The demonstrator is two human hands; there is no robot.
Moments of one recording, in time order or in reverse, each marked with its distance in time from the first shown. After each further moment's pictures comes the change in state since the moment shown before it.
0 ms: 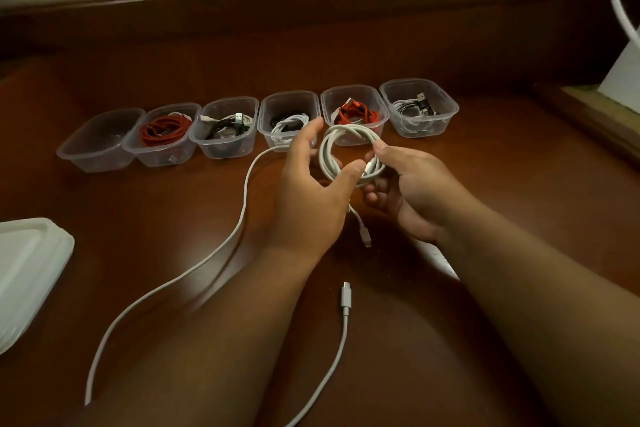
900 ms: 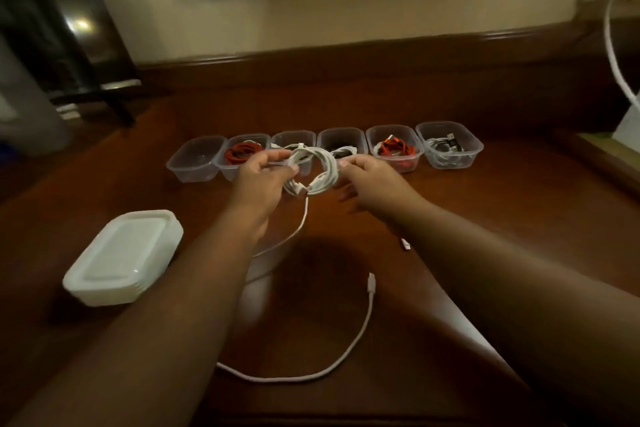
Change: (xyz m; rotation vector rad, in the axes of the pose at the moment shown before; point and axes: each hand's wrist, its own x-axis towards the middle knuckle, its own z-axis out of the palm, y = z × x) left_hand 0.025 0.006 -0.133 -0.215 0.122 -0.337; right_hand -0.028 -0.009 0.095 -0.654 -0.177 -0.188
